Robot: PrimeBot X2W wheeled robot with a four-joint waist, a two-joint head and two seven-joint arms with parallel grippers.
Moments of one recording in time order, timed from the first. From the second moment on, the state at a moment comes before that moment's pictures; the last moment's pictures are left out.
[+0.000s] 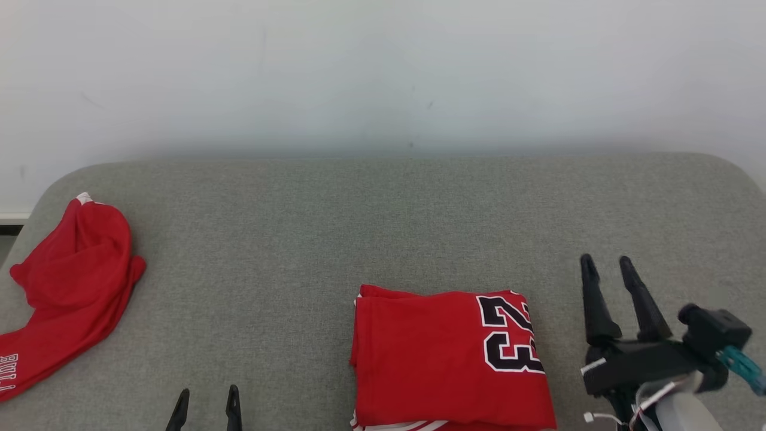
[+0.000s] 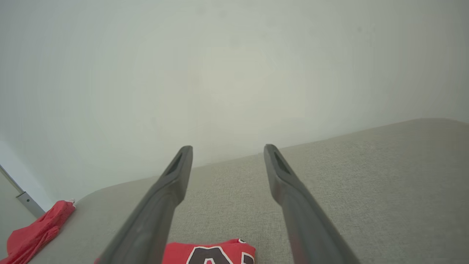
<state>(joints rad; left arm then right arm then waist) 0.12 0.05 -0.03 0.18 -0.16 -0.05 -0.26 -0.22 -0.23 0.11 0.33 0.53 0.13 -0.26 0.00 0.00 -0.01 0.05</state>
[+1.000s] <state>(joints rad) 0.13 0.05 -0.01 0.12 -0.08 0.03 -0.26 0.11 -0.06 -0.03 0.13 0.26 0.13 -0.26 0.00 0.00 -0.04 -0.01</state>
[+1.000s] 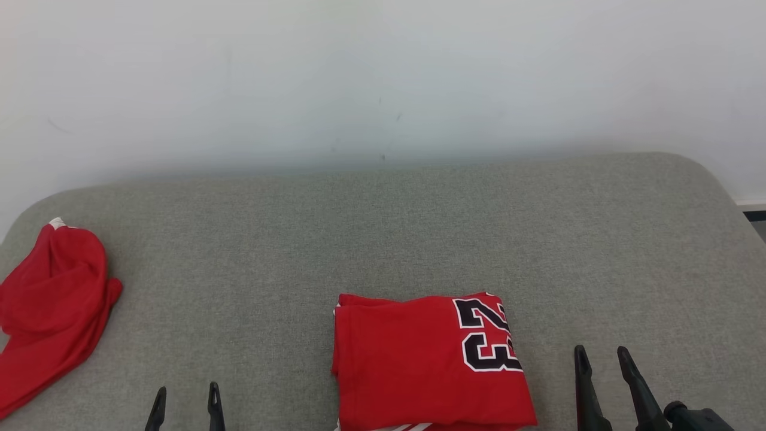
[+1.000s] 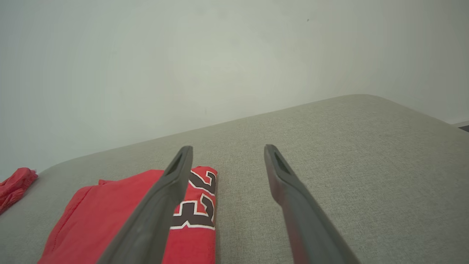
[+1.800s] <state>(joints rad) 0.14 0.05 -0.01 0.14 -0.06 0.02 -0.26 0.12 -0.05 -0.01 0.15 0.22 0.13 -0.26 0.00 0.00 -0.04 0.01</state>
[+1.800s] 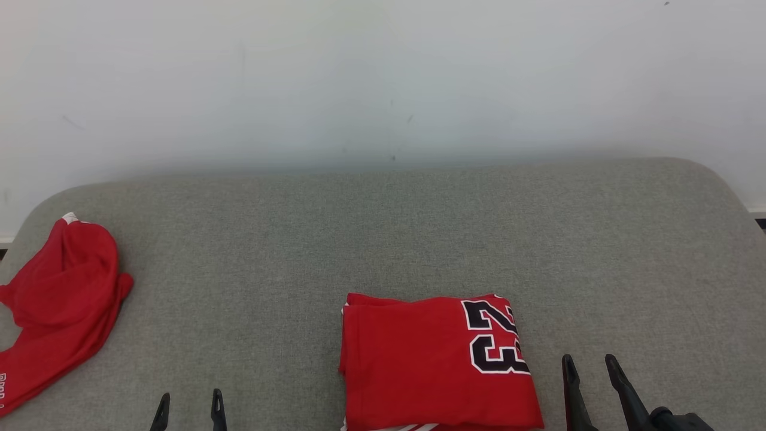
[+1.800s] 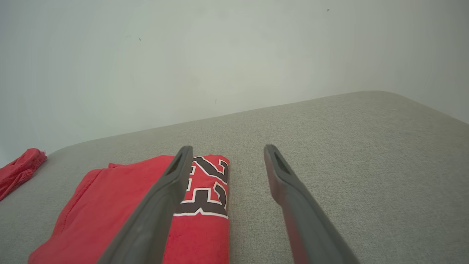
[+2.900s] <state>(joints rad) 0.14 0.05 0.00 0.14 -0.05 0.01 -0.26 0.12 -0.05 0.00 0.17 0.20 0.13 -0.26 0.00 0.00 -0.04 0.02</state>
